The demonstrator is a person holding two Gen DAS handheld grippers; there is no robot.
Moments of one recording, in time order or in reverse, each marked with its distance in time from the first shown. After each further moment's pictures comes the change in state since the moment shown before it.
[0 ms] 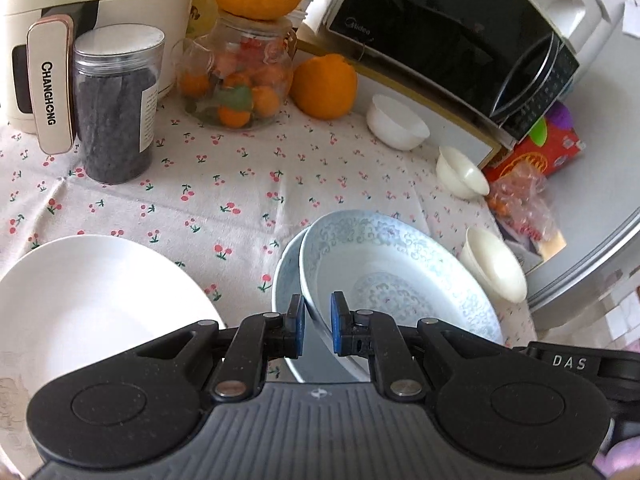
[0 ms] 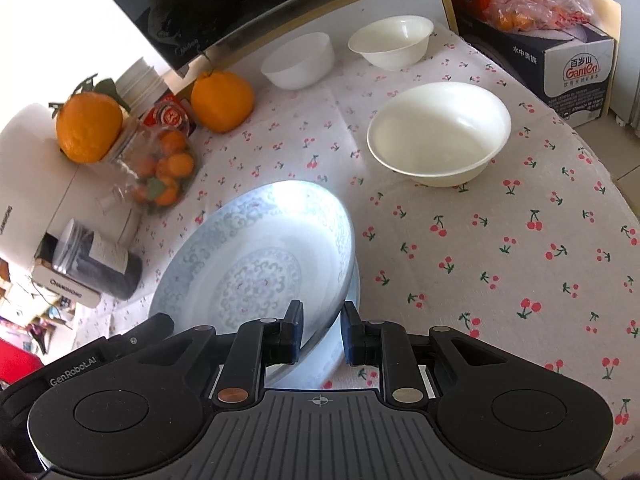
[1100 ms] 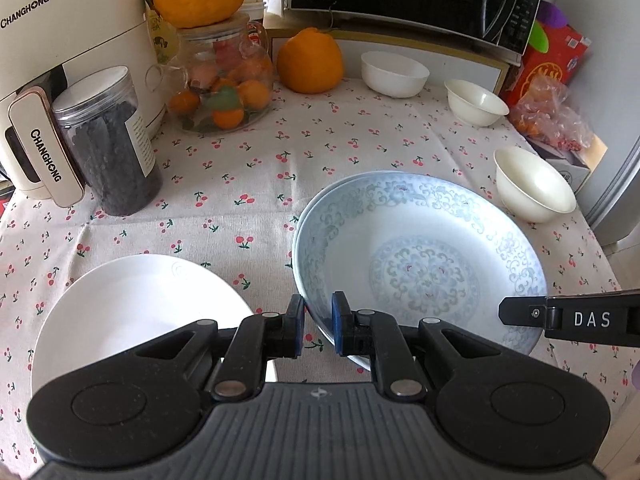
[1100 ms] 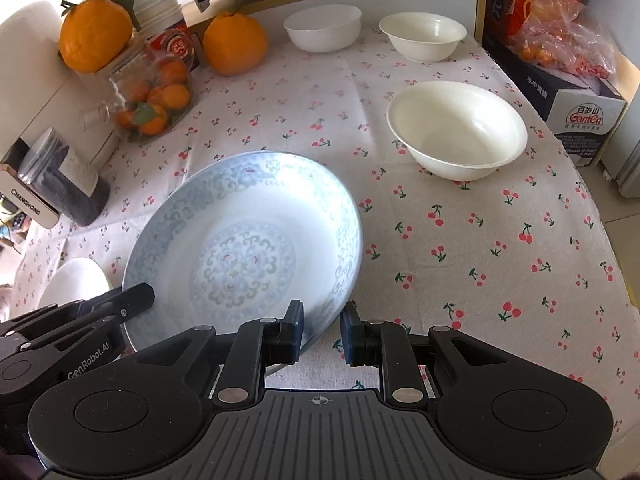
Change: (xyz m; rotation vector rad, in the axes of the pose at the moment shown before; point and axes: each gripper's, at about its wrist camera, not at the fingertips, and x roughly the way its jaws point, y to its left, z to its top) left arm 0.008 -0.026 -0.018 0.277 0.040 0.198; right arm 0.012 0.026 -0.015 -0.214 0.063 -0.149
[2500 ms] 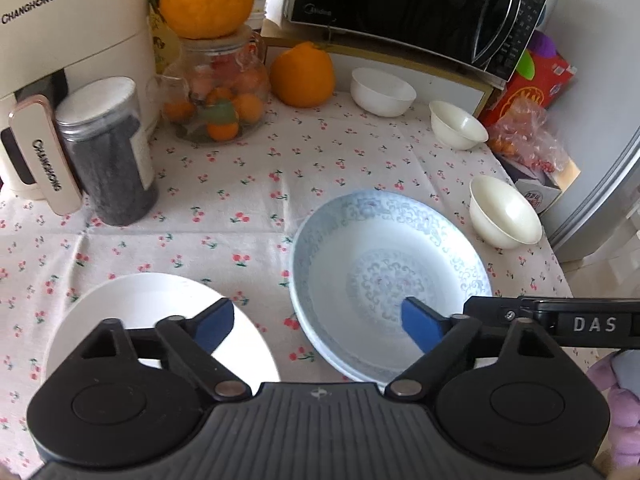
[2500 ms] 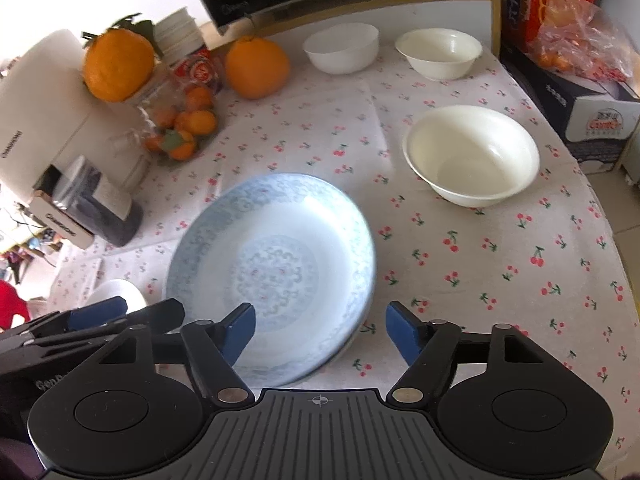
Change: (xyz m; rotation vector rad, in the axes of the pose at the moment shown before) left arm -0.024 0.022 0.022 -0.047 0.025 -0.107; right arm -0.021 0.000 0.015 0.008 -0.032 0.122
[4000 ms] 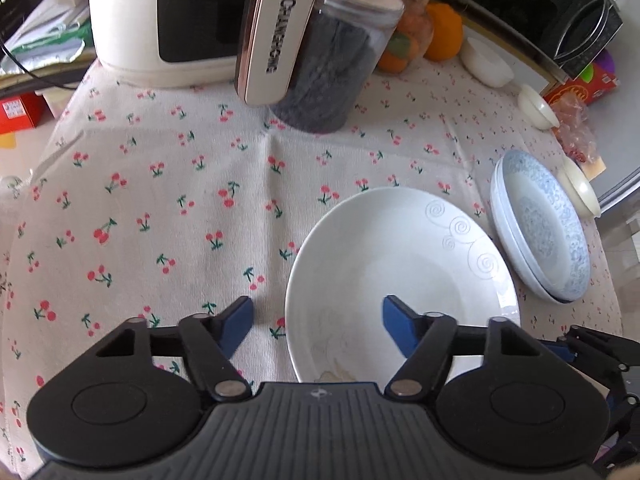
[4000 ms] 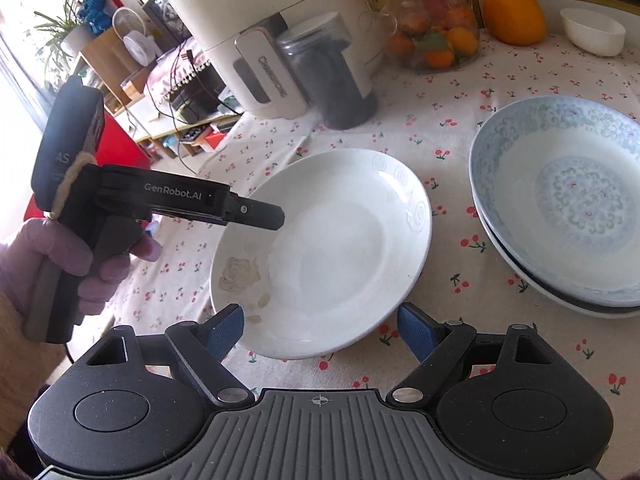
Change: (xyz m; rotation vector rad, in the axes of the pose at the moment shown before) left arm -0.009 0.171 -0.029 -0.113 0.187 -0.058; right arm 0.042 0.141 -0.093 -0.311 0.068 0.353
